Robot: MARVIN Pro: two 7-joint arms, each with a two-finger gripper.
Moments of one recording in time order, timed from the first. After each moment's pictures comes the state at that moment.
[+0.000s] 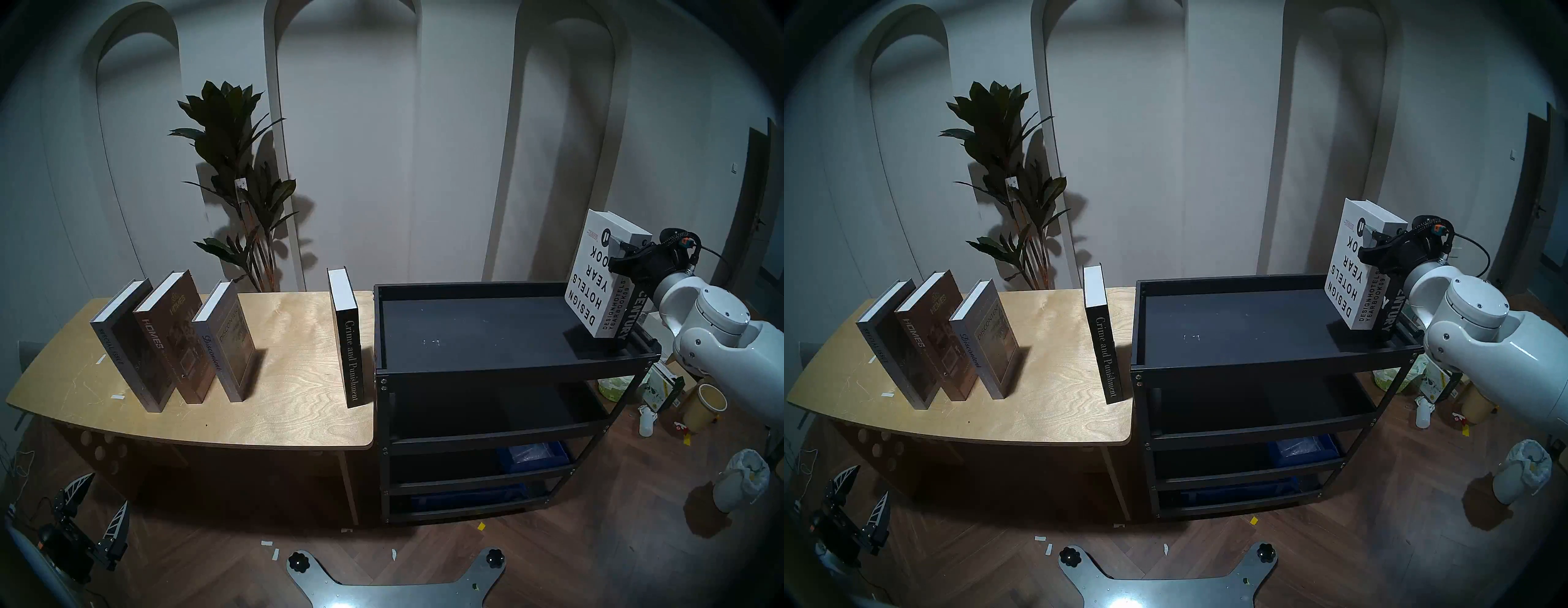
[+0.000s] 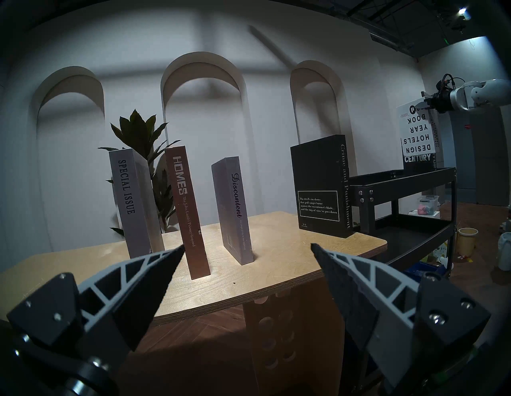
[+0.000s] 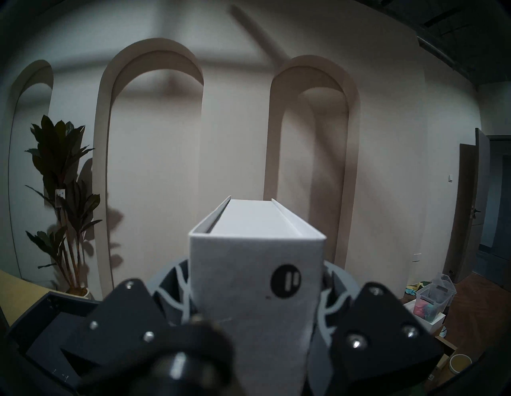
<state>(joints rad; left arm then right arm) 2.56 -1.12 -2.23 -1.49 -1.03 -0.76 -1.07 -1.57 -0.14 1.43 -1.90 1.30 -0.10 -0.43</state>
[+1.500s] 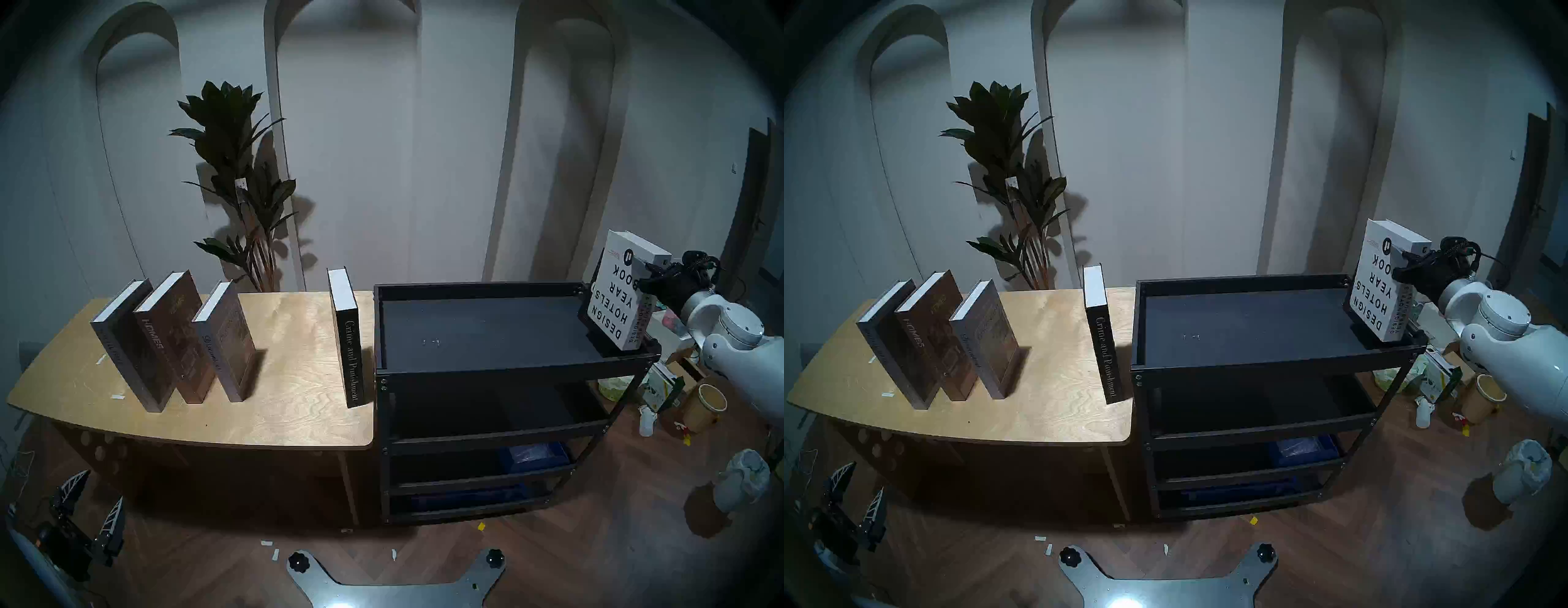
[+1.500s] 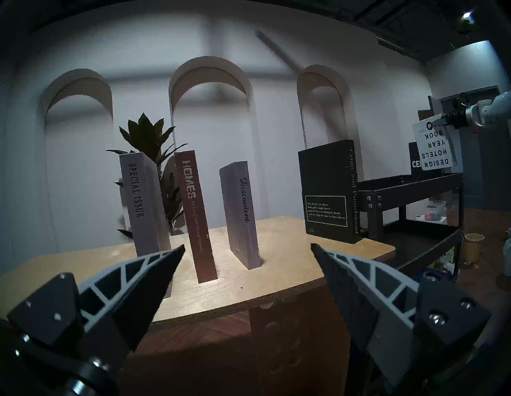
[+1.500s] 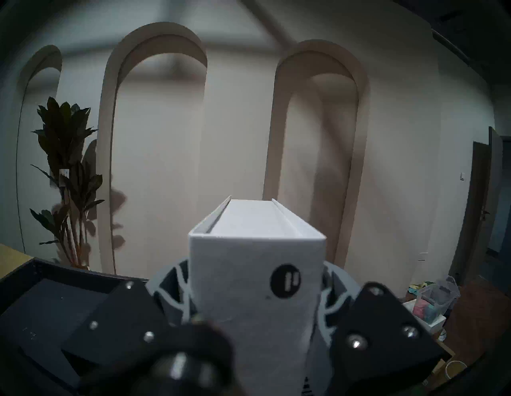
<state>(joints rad) 2.60 -1.06 -2.18 -1.49 -1.09 -0.81 -1.02 -1.68 -0.17 1.48 -1.63 1.29 -0.20 -0.14</state>
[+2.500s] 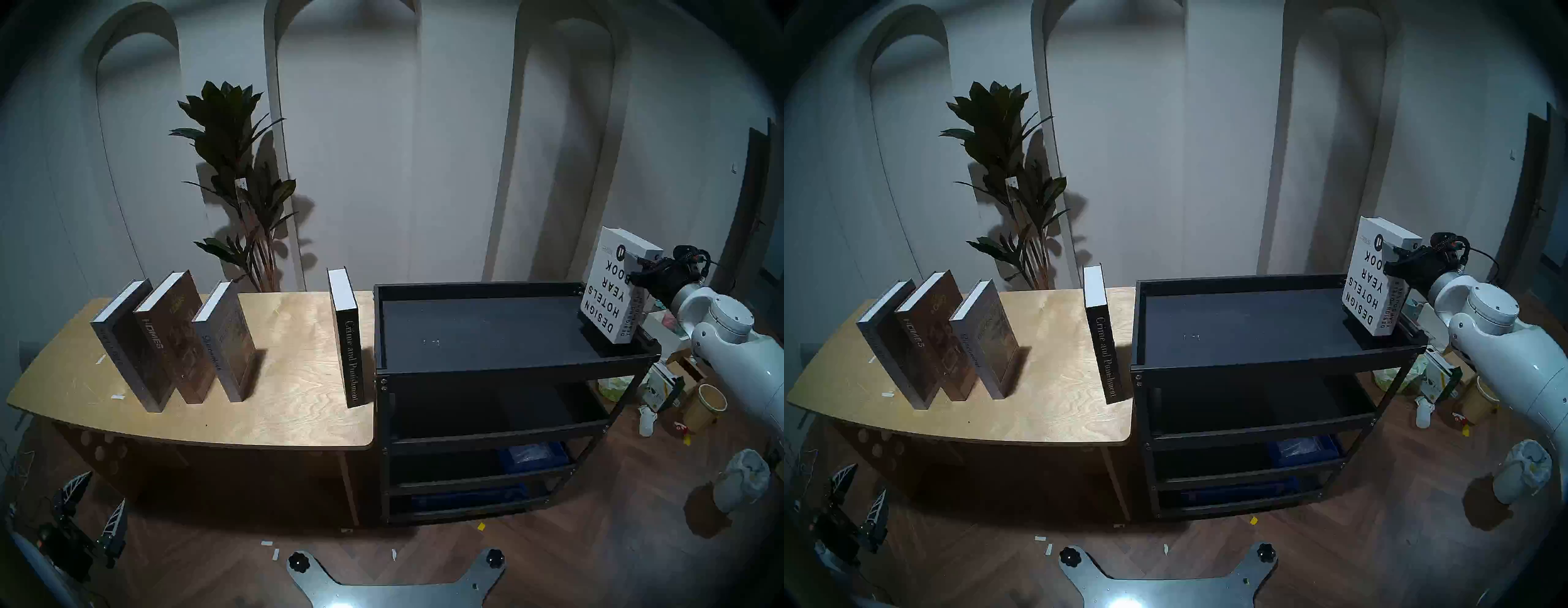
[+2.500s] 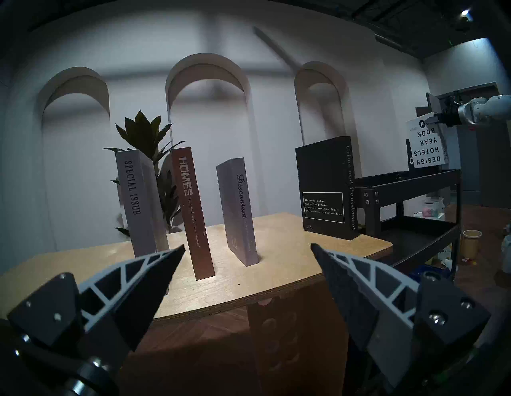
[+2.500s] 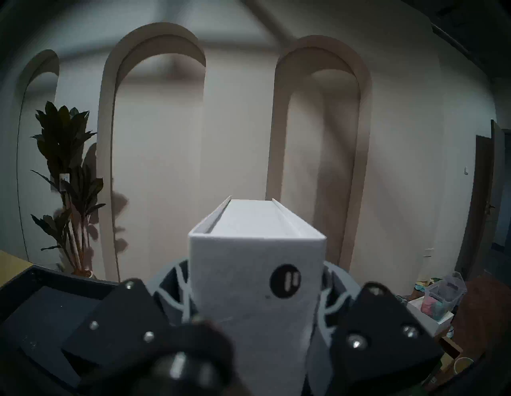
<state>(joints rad) 2.63 -1.03 -2.16 -1.49 -1.09 -0.84 -0.99 -1.41 -0.35 1.40 -1.52 1.15 -0.04 -0.07</state>
